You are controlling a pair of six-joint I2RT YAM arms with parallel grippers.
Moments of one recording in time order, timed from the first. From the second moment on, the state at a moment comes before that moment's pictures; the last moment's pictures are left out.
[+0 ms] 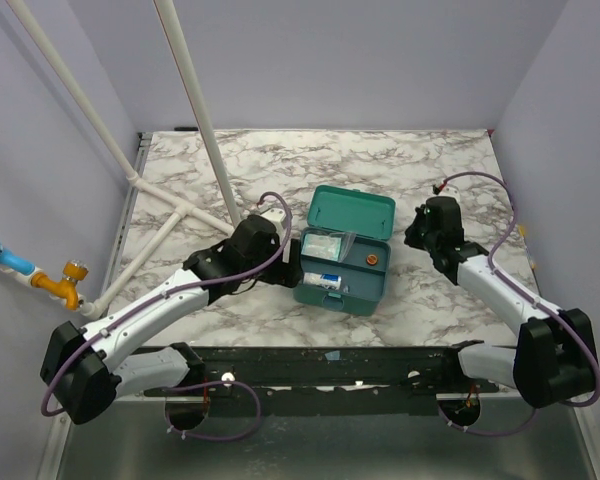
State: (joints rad) left arm -0.77 1.10 0.84 -0.46 0.02 -0.46; right arm 0.25 1.23 0.68 -0.08 0.17 0.43
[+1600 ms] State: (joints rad) left arm -0.74 1.32 0.92 -0.41 -0.04 -0.36; right arm 0.23 1.29 0.43 0.29 0.12 0.63
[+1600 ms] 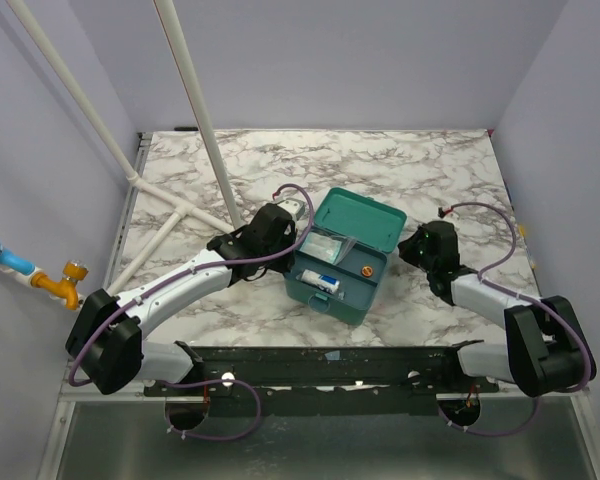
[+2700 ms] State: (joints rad) left arm -0.73 1.30 0.92 -0.44 -0.05 -0.36; right arm 0.08 1.64 0.30 1.22 -0.31 0.79
